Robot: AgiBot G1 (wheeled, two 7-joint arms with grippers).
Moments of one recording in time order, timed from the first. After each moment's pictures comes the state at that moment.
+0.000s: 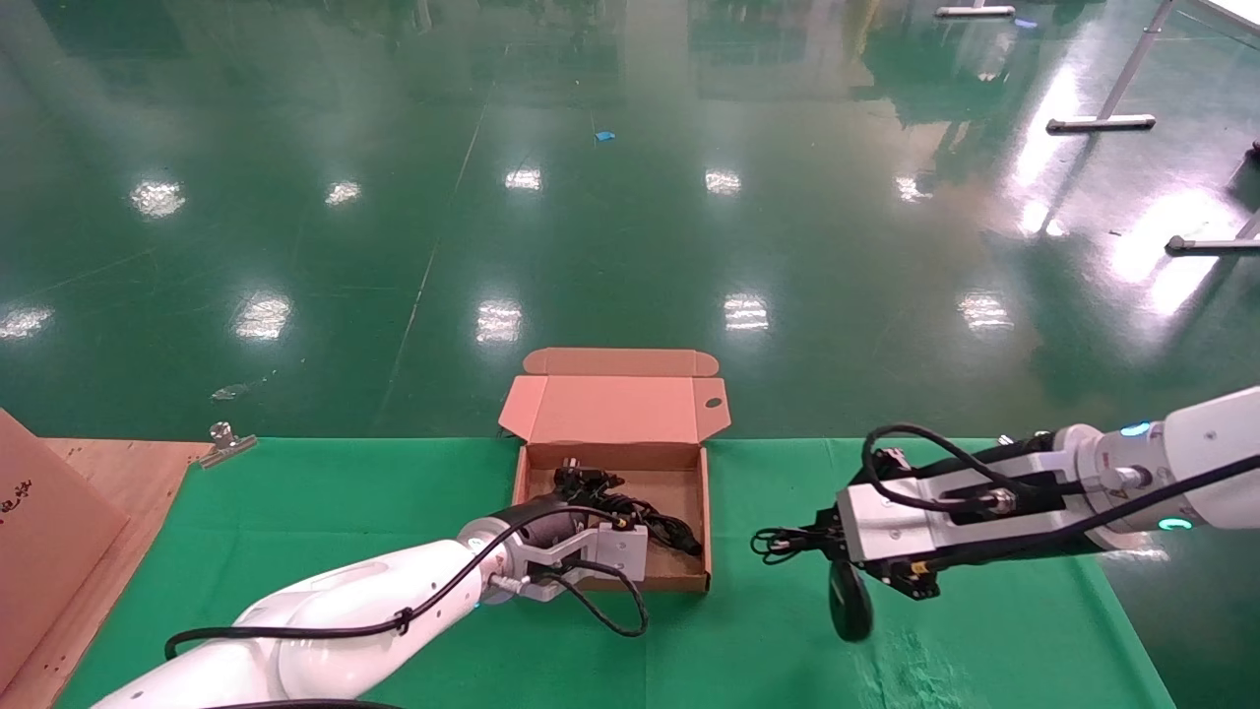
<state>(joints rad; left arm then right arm) -1.35 1.35 1.11 -0.60 1.69 0.31 0.31 1.59 -0.90 -0.67 1.08 -1.73 -1.40 -0.11</state>
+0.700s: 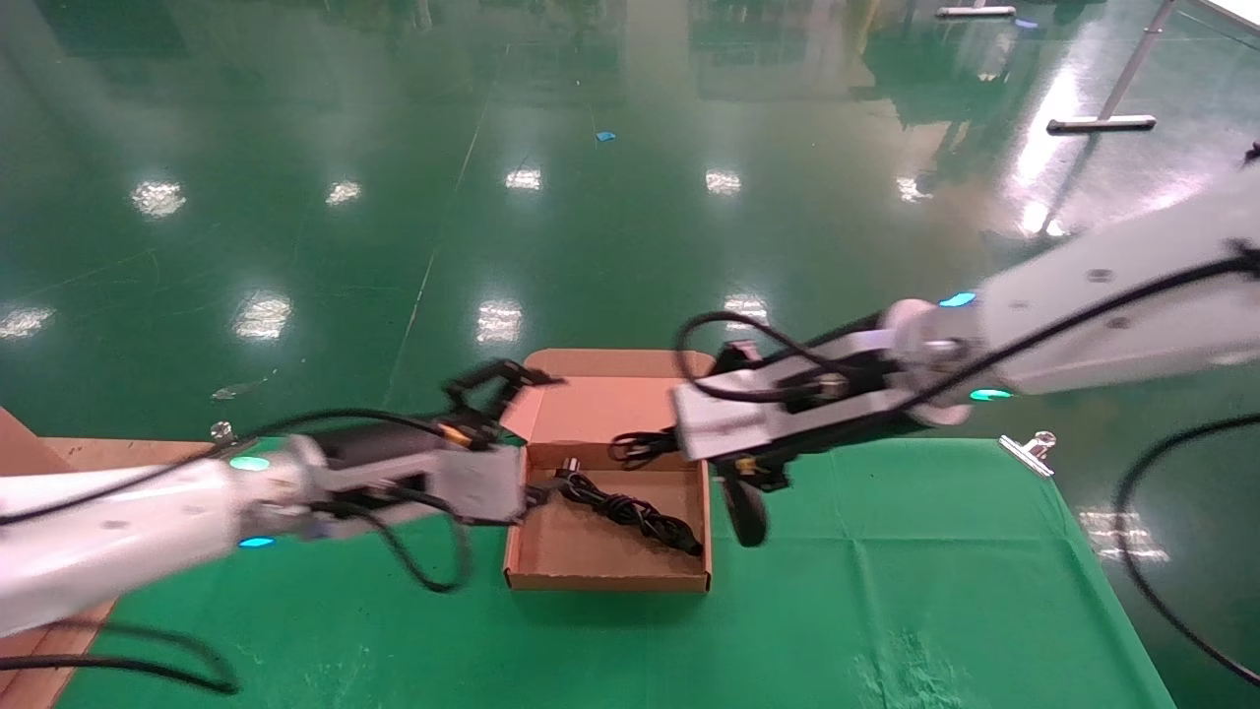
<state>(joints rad) -1.36 0.89 0.87 -1.02 1.18 0.71 0.63 1.73 -1.16 -0.72 1.02 -1.82 -1.35 -0.03</state>
